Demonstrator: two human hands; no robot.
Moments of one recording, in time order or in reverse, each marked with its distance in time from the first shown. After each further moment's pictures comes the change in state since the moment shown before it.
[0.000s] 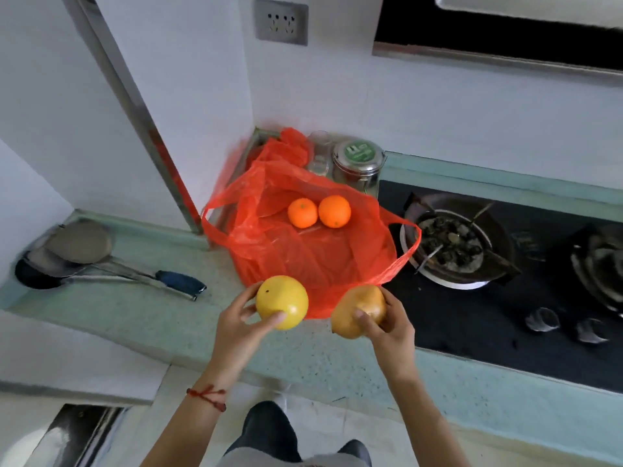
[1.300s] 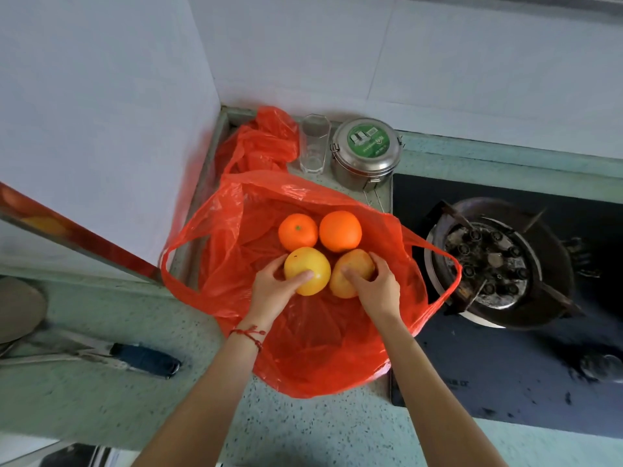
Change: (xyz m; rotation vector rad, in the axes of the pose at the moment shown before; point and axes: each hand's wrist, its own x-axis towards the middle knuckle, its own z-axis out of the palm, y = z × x) left_hand 0.214 -0.006 0.065 0.114 -0.085 -0.269; right_hand 0.200 0.005 0.071 -0.412 0.090 0.217
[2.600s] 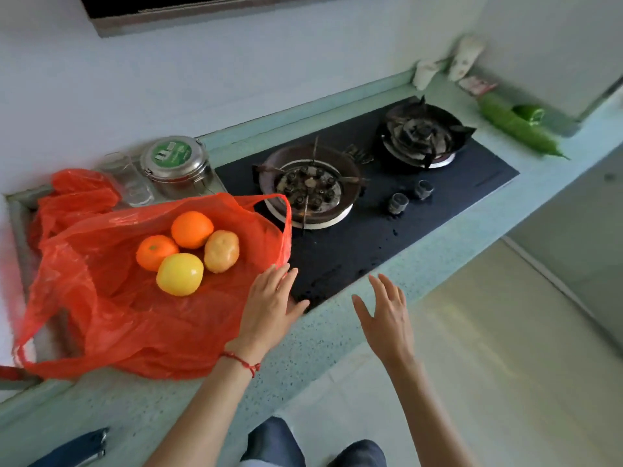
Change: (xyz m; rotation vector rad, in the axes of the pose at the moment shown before) left_hand -0.136 -0.019 0.078 1.098 -0.629 1.108; right_hand -0.227 0.115 -0.097 -0.361 0.570 0.164
